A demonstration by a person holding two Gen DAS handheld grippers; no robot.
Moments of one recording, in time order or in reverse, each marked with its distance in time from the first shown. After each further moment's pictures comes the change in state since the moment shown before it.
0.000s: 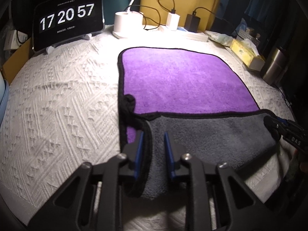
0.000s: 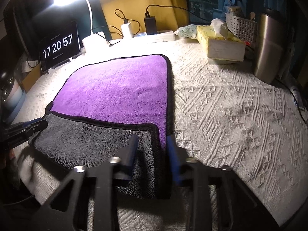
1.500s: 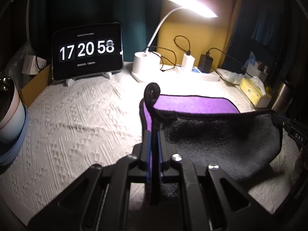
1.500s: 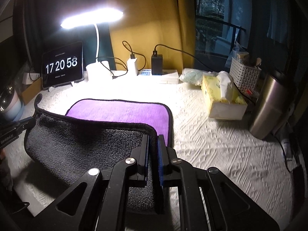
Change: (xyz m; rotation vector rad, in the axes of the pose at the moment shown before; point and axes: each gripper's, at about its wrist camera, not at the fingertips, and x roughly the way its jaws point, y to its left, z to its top) left arm -0.038 0.023 0.049 -0.053 -0.218 0.078; right arm -0.019 0.017 0.070 -0.117 -0.177 -0.050
